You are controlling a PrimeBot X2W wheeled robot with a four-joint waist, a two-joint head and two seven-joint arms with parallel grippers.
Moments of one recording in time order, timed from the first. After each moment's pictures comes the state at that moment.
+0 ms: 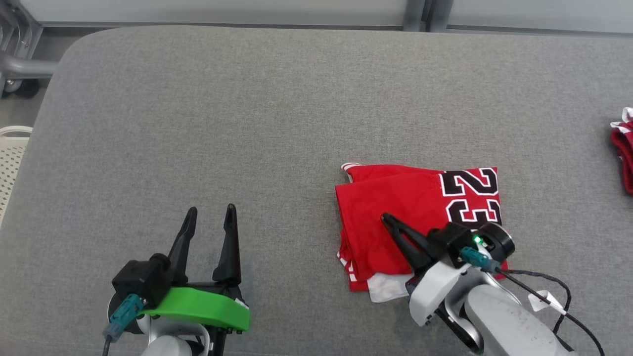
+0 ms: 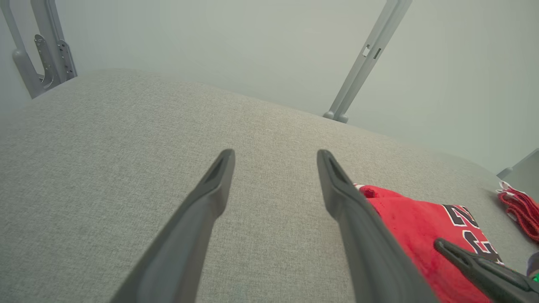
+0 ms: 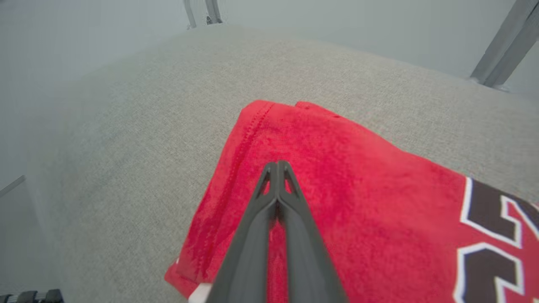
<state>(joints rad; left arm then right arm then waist) -0.12 0.26 -0.49 0.01 -0.65 0.22 -0.25 -0.38 -0.20 0.60 0.51 0.25 0.13 -0.26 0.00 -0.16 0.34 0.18</state>
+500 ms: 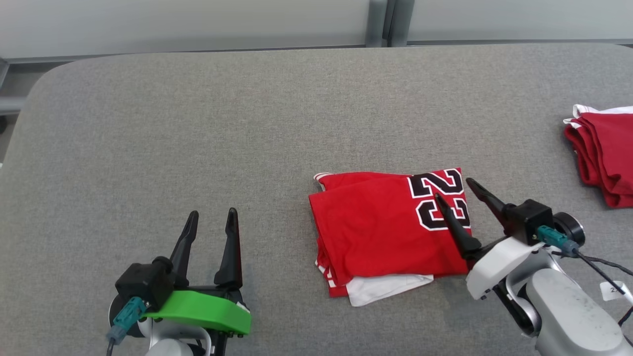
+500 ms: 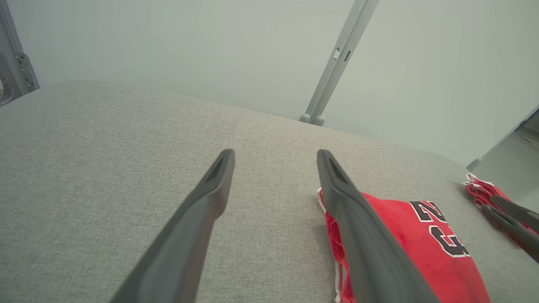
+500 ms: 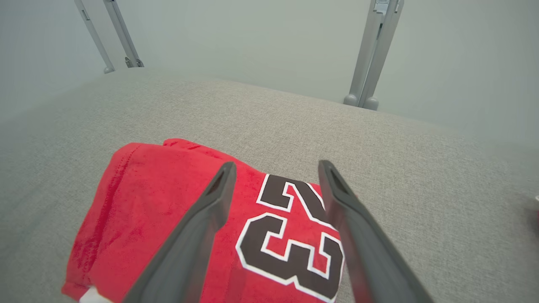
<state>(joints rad) -0.11 0.26 -0.49 0.01 -0.65 0.23 -0.25 -0.33 -0.31 0.42 0.40 0.33 0.13 -0.26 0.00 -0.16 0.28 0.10</state>
